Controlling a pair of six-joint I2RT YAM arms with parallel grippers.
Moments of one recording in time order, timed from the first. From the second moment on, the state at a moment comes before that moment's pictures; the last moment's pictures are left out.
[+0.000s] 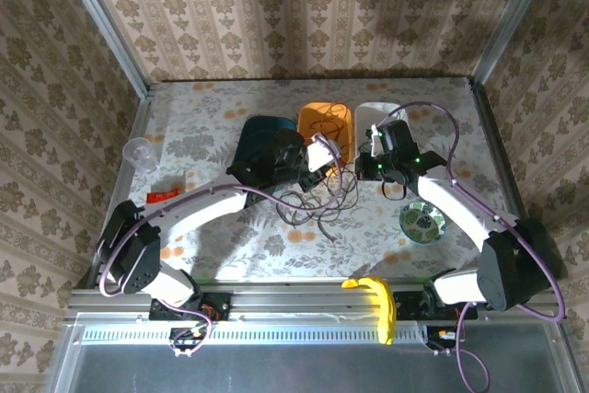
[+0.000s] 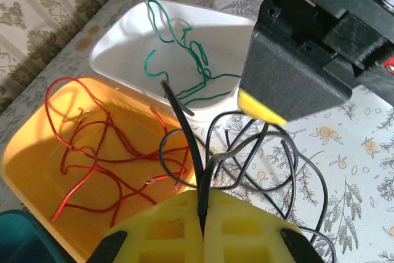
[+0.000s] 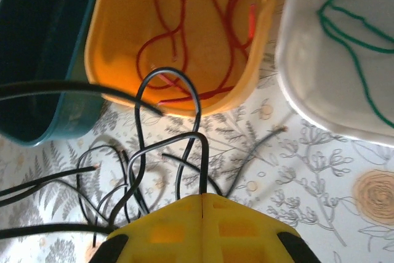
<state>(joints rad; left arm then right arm) -0.89 1.49 1.09 -0.12 0.10 0.30 0.33 1.36 0.97 -0.48 -0.18 0.41</state>
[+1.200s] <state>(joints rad) -0.81 1.13 1.03 0.15 -0.25 0.23 0.22 1.43 0.87 -0.65 0.00 0.53</state>
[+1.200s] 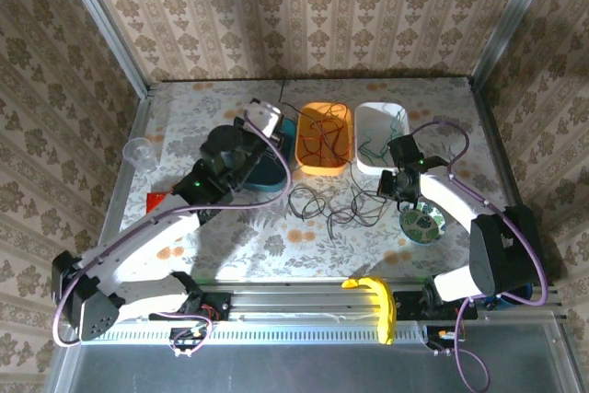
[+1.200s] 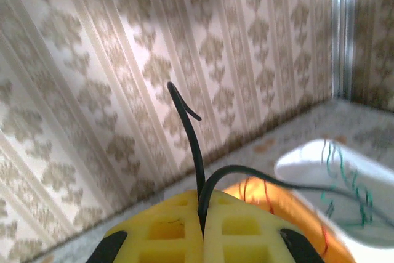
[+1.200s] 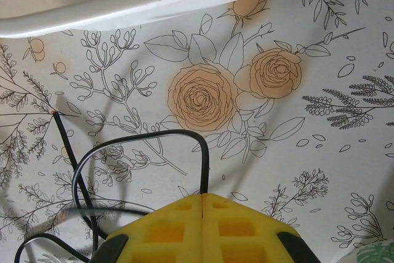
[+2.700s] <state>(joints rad) -0.75 1.26 1.16 -0.12 0.33 0.14 0.43 1.08 0.94 -0.27 -0.46 0.36</state>
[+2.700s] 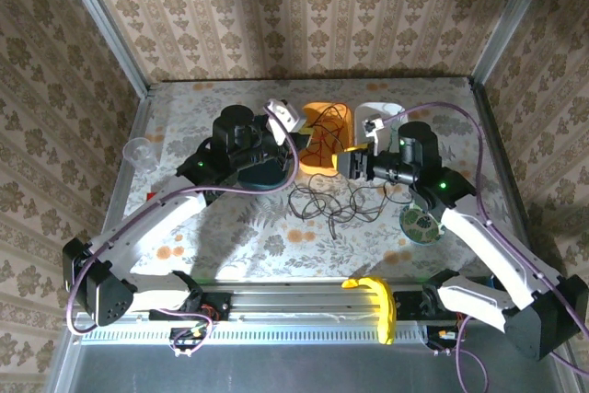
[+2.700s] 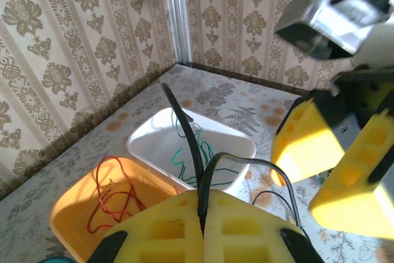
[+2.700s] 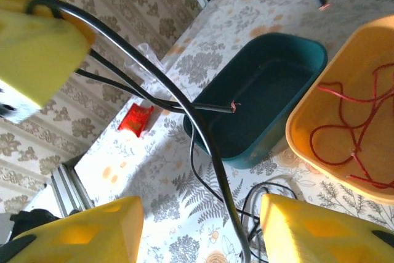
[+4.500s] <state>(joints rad) -0.70 1.21 0.74 -0.05 -0.66 -0.33 0.44 1.65 1.66 -0.36 -0.39 0.42</state>
